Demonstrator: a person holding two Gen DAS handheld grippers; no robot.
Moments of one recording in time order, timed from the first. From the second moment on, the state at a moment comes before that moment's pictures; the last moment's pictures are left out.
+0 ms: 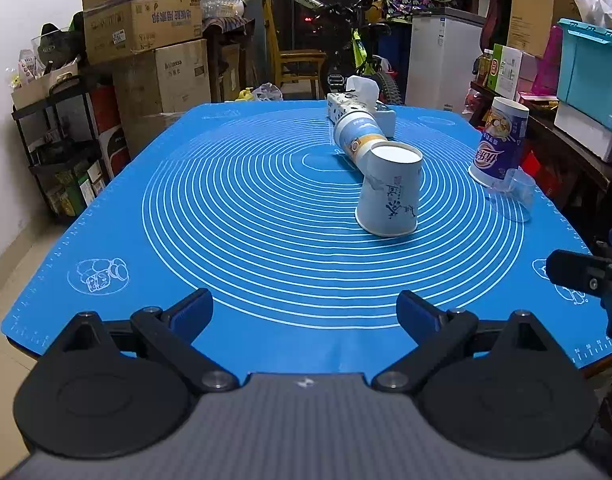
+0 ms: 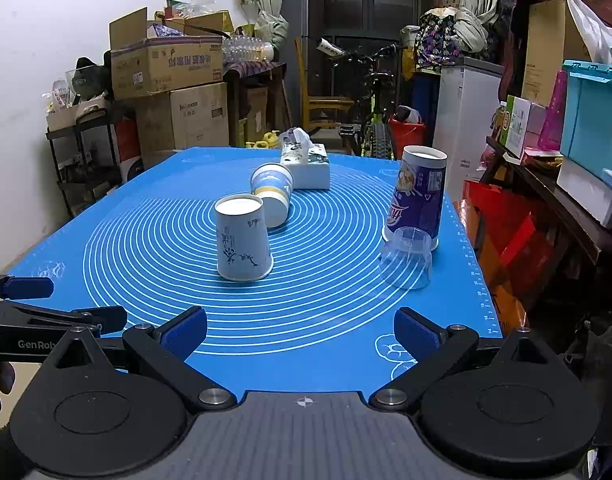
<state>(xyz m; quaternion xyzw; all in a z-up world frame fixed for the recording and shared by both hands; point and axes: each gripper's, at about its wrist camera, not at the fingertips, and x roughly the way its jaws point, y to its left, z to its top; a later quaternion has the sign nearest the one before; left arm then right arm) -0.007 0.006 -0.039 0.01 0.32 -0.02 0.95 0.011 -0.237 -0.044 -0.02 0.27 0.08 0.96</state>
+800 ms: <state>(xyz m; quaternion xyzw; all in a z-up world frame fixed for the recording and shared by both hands) -0.003 0.008 -0.040 0.01 0.33 -0.02 0.94 0.014 -0.239 -0.047 -0.01 0.28 0.08 0.96</state>
